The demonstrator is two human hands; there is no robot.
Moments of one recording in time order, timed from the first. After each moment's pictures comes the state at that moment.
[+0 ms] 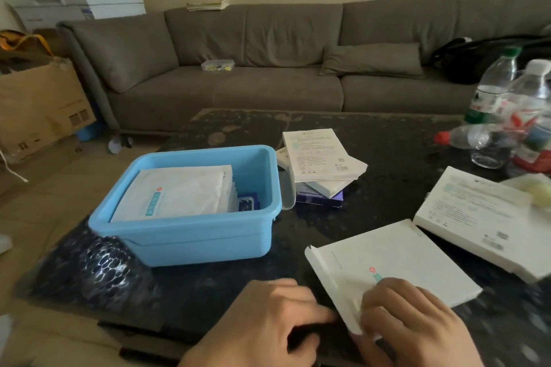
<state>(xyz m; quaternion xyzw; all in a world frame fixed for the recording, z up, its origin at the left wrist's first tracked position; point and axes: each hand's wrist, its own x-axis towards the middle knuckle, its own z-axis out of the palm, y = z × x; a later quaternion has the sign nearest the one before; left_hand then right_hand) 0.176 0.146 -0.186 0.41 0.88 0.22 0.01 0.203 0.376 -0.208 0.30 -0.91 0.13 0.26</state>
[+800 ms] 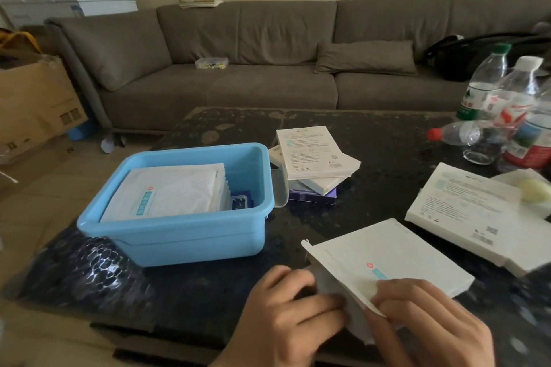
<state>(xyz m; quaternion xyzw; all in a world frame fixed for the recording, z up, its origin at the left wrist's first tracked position) 0.186 0.176 -0.207 0.43 0.80 0.21 -0.36 0.218 0.374 -0.200 0.21 -0.86 0.23 0.40</state>
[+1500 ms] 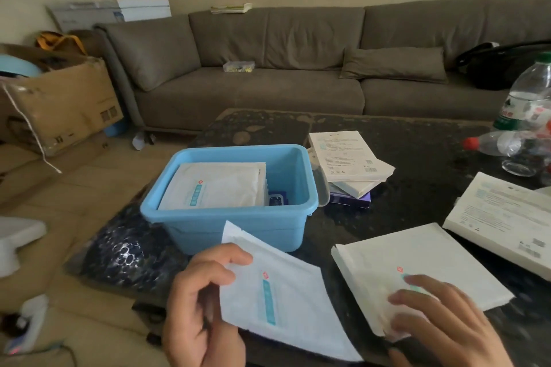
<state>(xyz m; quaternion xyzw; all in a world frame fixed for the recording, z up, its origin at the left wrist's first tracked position) 0.225 0.119 -0.176 0.15 0.62 0.60 -0.48 0.219 0.369 -0.197 0.27 -0.93 0.14 0.20</state>
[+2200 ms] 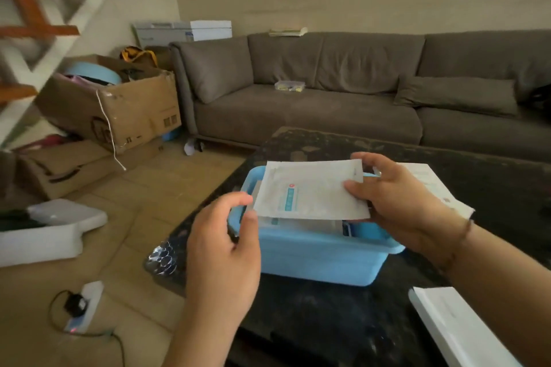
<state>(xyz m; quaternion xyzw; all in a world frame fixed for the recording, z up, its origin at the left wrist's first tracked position) 0.194 0.015 -0.116 -0.13 0.83 0.44 -0.32 0.082 0.199 -0.071 0.03 -0.75 0.65 -0.10</state>
